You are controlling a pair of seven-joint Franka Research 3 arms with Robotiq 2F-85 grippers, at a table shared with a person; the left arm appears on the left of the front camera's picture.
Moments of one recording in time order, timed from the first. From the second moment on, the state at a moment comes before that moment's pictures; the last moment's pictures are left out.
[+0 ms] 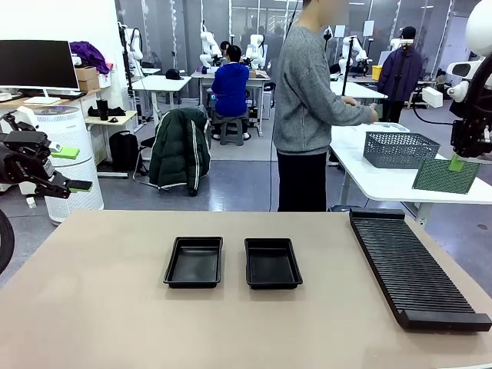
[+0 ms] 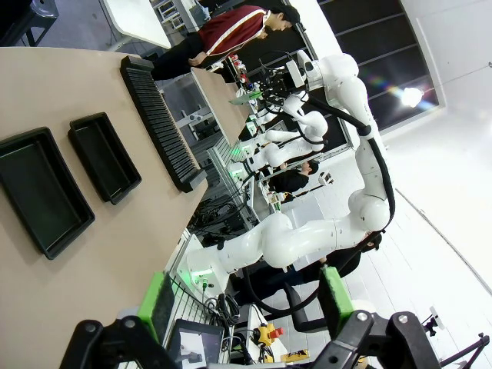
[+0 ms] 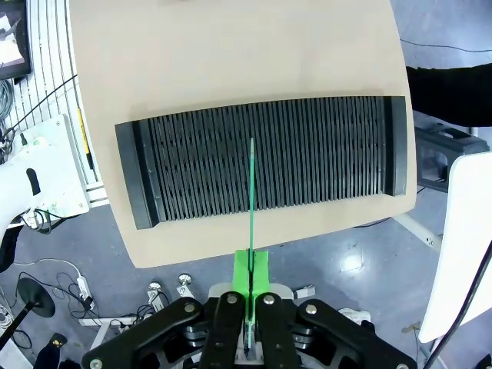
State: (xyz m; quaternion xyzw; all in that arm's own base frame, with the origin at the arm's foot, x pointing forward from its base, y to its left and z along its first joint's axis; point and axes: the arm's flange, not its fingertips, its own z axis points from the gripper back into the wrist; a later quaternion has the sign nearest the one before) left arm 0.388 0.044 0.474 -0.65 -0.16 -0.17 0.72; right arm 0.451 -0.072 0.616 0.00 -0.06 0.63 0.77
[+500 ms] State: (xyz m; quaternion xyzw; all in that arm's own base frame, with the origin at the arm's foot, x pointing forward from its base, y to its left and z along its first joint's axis) left arm 0.388 0.044 0.474 -0.65 -0.16 -0.17 0.72; right arm 0.451 -0.072 0.616 0.00 -0.06 0.63 0.77
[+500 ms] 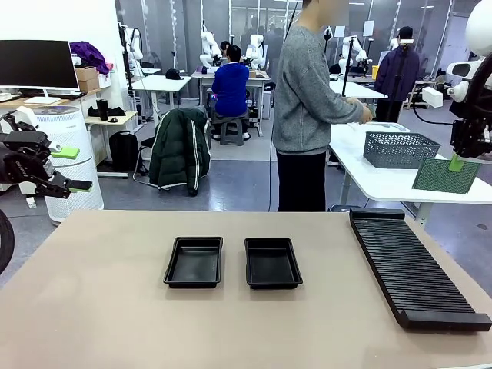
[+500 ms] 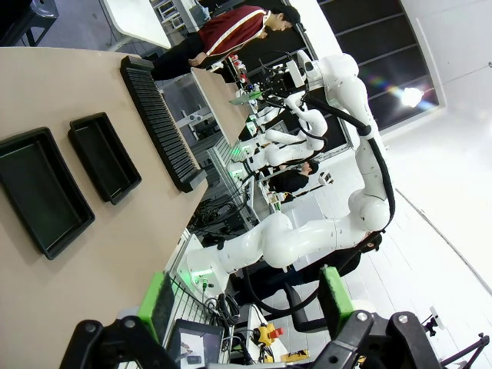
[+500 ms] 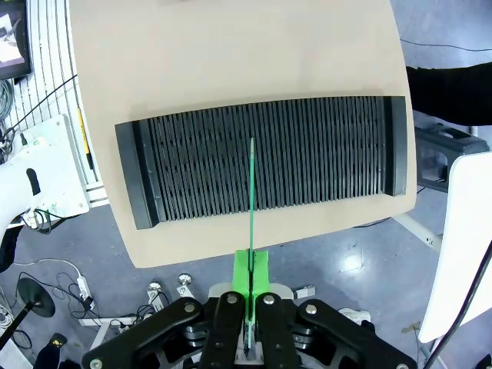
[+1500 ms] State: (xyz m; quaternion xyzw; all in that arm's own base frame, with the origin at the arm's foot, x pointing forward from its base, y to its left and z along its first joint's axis) left arm 0.388 0.044 0.474 -0.65 -0.16 -0.17 0.72; right arm 0.442 -0.062 0.620 0.02 -0.08 0.57 0.81
